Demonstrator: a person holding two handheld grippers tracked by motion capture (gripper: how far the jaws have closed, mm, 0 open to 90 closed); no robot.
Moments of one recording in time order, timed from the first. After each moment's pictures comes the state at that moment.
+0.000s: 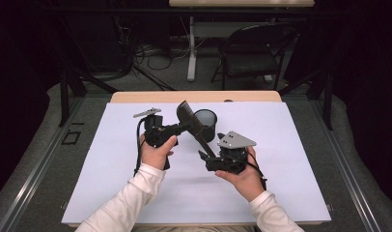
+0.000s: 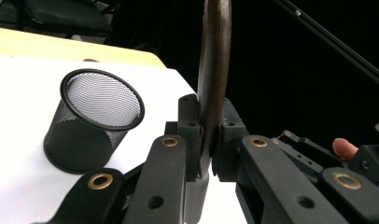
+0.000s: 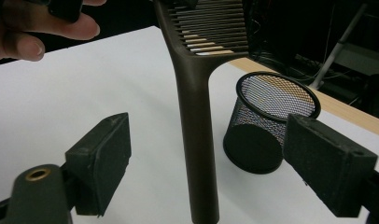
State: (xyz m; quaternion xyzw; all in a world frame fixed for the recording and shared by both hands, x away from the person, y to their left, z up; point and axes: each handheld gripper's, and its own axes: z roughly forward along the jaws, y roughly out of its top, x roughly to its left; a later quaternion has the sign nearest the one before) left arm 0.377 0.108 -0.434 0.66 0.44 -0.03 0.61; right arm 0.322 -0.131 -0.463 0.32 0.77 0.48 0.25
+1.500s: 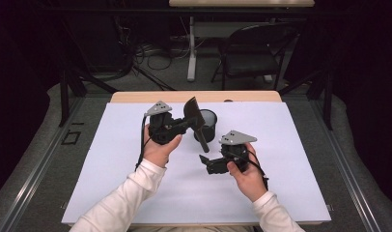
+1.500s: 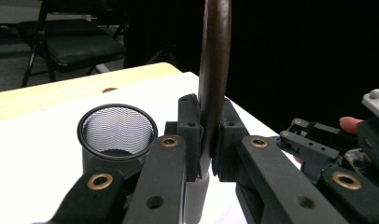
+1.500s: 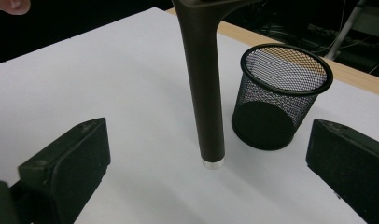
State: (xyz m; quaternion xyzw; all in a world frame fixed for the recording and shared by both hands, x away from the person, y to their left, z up) left arm 0.373 0.092 -0.409 0.73 0.36 0.08 0.57; right arm 0.325 -0.136 -0.464 0.36 0.78 0.47 0.21
